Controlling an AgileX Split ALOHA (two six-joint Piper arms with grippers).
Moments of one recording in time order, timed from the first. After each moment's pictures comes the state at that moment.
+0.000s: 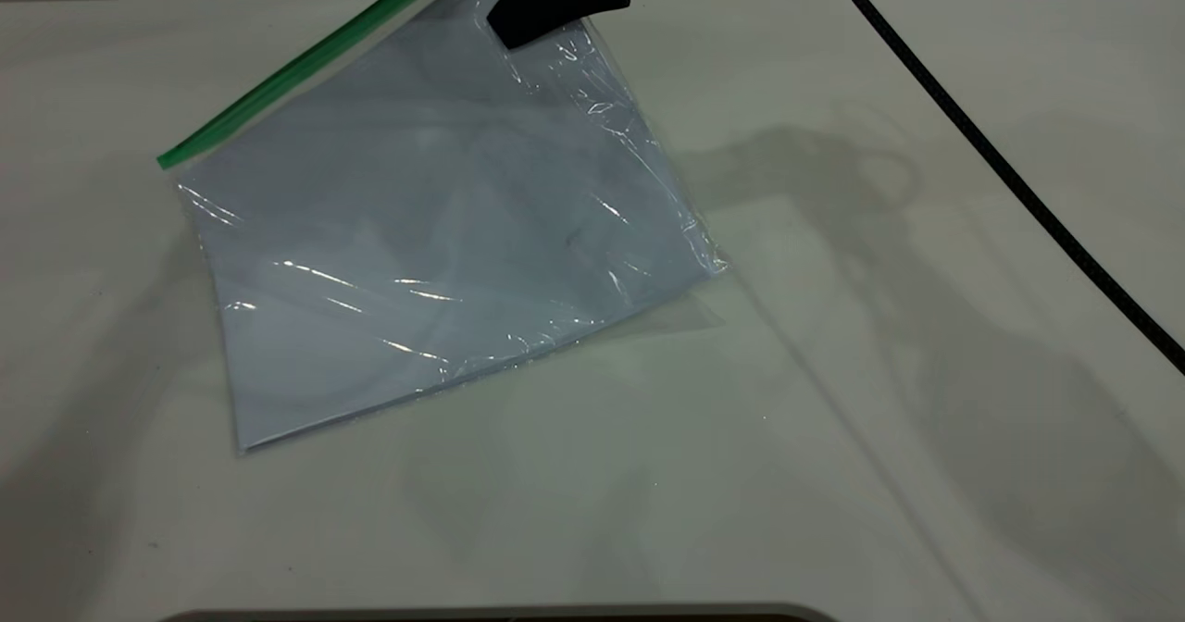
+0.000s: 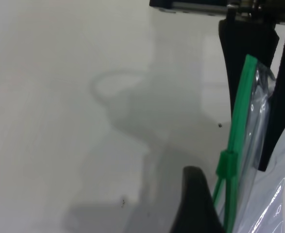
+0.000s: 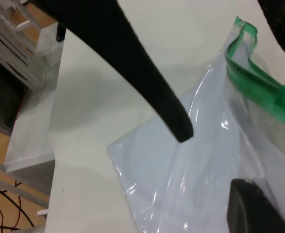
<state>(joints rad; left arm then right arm) -0.22 2.06 -1.39 -0.91 0.66 1.52 0.35 2.60 -2.05 1.16 1.16 -1.49</state>
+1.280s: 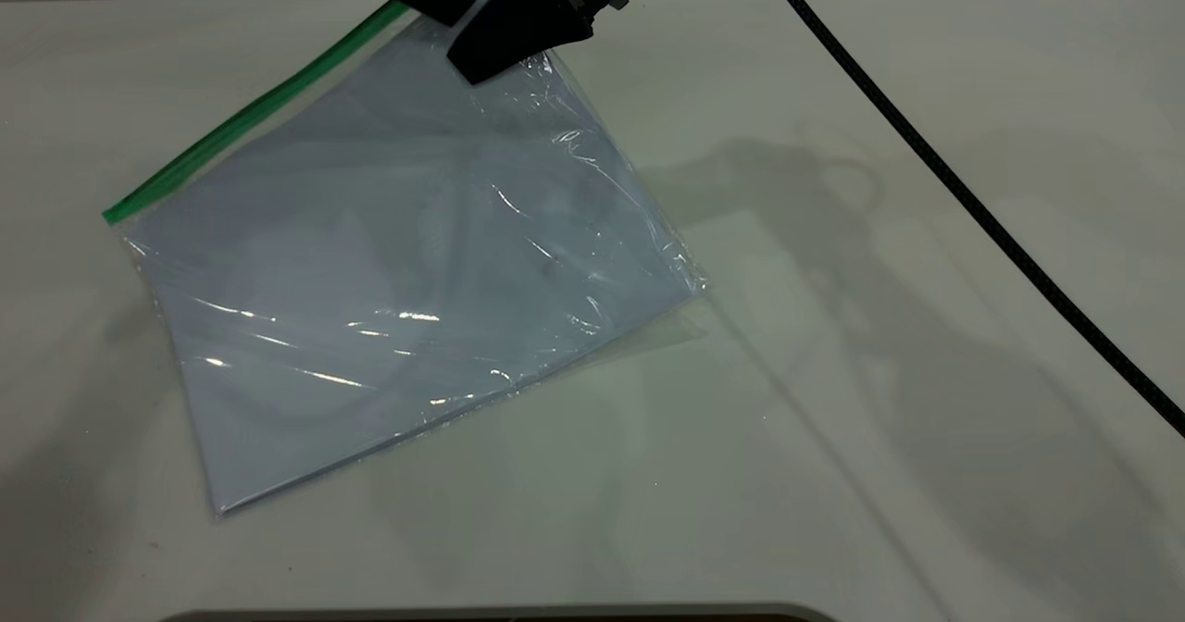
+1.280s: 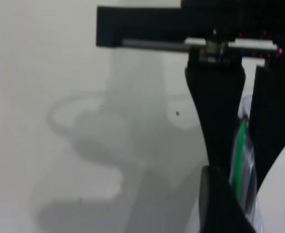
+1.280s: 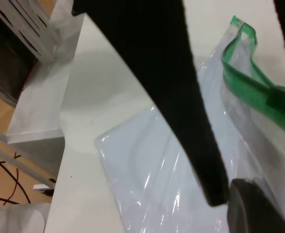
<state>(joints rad) -0.22 2.08 -1.39 -0.87 0.77 1.52 0.41 2.60 -2.05 1.13 1.16 -1.56</state>
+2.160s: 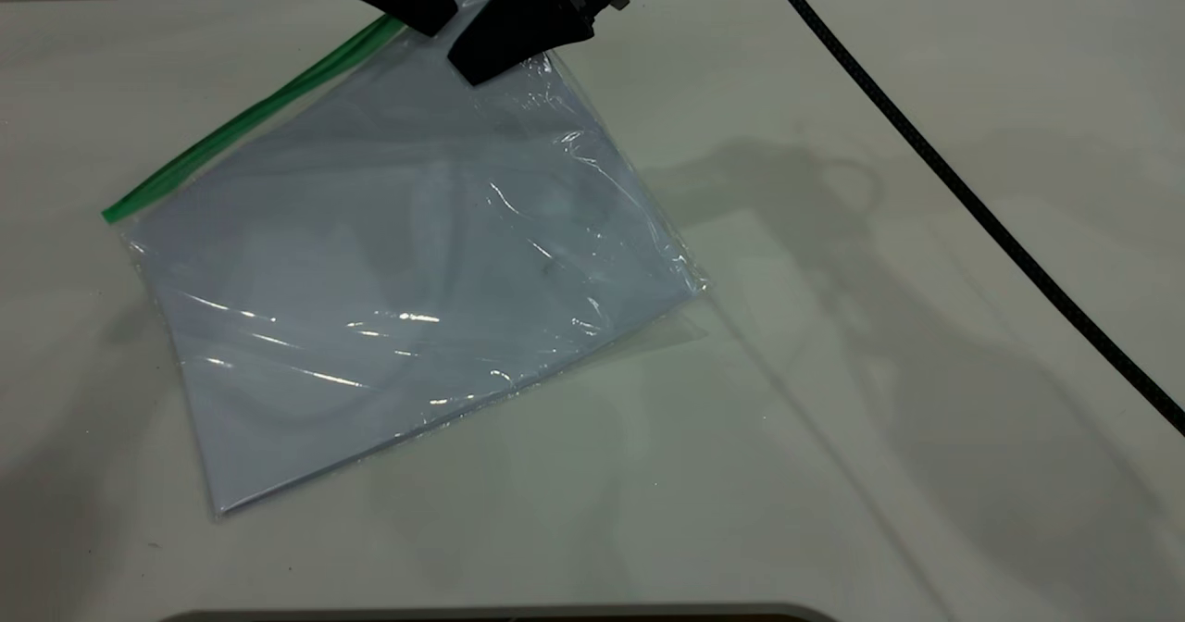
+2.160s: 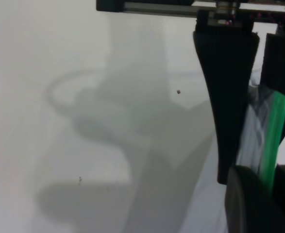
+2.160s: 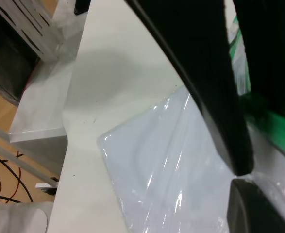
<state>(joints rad) -0.22 2.08 -1.39 -0.82 0.77 1.49 0.41 2.60 -2.05 1.12 1.17 -1.56</state>
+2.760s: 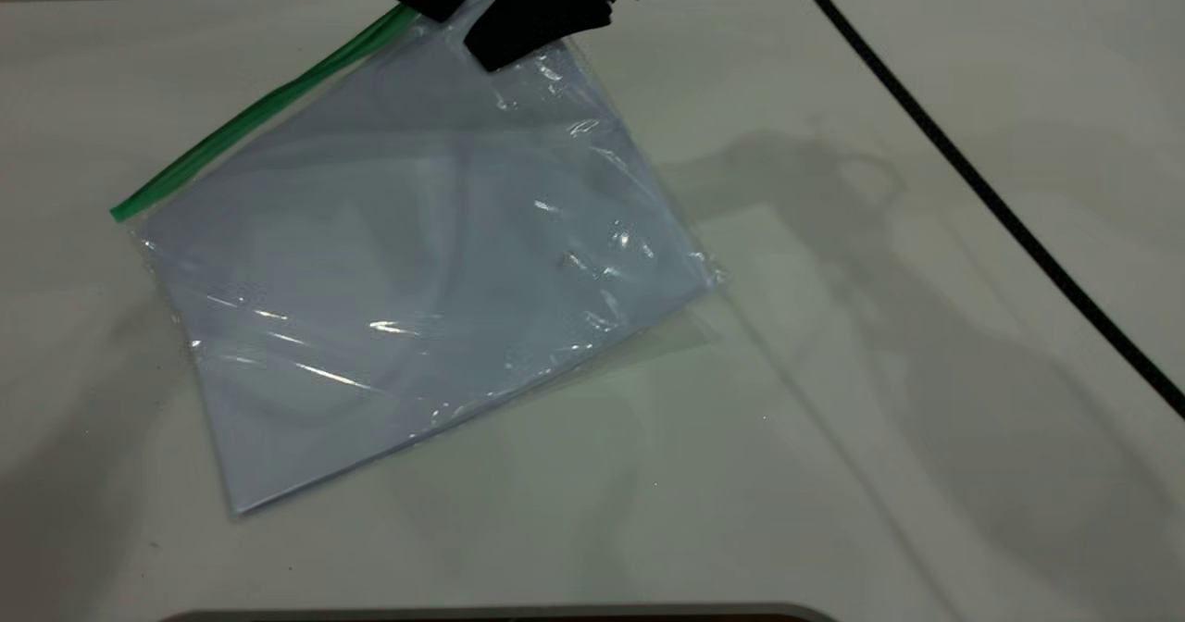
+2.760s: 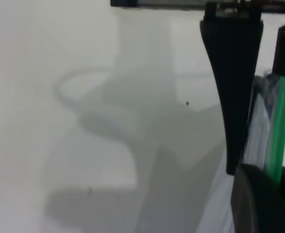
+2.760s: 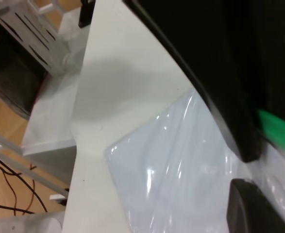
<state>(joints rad) -0.23 2.08 -1.40 -0.83 0.74 1.49 0.37 2.60 -2.05 1.14 1.20 -1.51</state>
